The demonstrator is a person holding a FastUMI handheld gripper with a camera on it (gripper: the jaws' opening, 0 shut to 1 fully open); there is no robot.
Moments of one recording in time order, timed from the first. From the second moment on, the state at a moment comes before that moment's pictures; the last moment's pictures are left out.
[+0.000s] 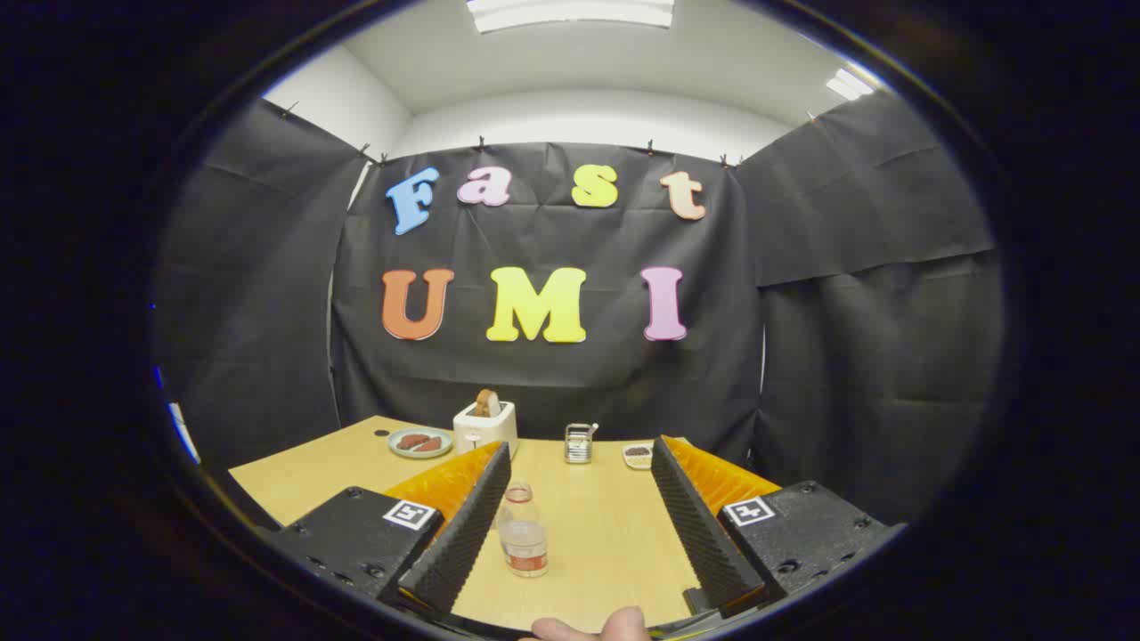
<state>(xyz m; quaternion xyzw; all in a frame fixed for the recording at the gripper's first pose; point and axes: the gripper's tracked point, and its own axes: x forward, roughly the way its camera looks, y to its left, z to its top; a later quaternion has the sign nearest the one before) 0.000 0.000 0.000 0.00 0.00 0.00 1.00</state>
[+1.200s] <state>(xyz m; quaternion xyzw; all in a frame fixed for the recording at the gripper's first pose) -0.015 0.023 0.004 0.00 0.00 0.02 1.00</state>
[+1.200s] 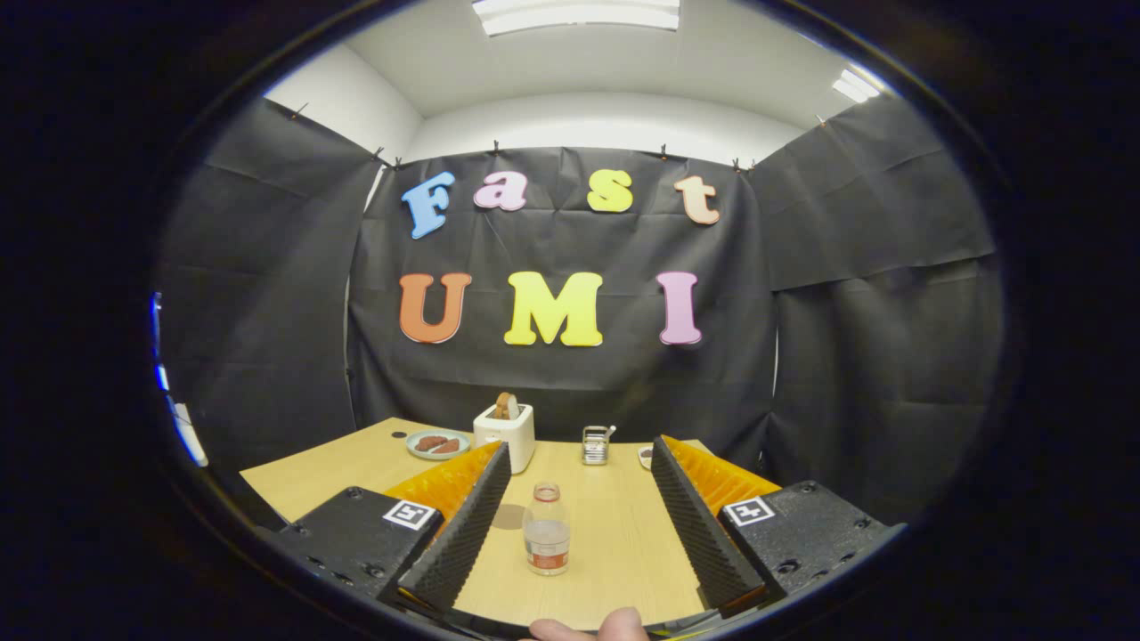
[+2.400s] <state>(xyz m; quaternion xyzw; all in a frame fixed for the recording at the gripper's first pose) -0.009 0.024 -0.040 0.00 0.02 0.04 1.00</state>
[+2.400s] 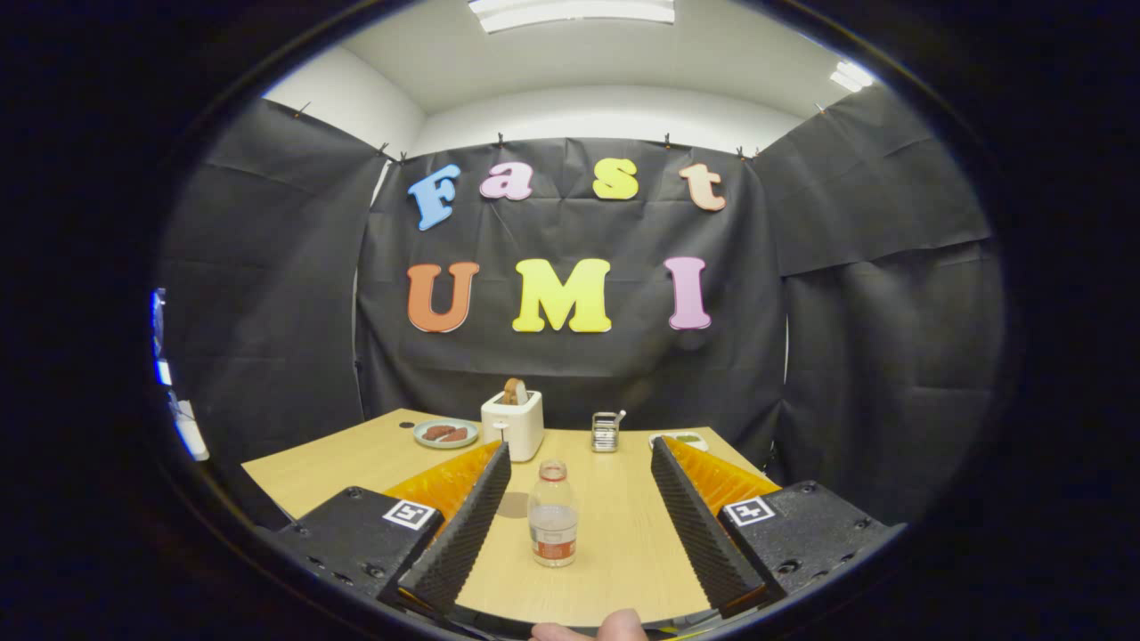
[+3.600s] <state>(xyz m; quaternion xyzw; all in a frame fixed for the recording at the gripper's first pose) 0.091 0.059 -0.205 0.02 0.09 0.05 0.99</state>
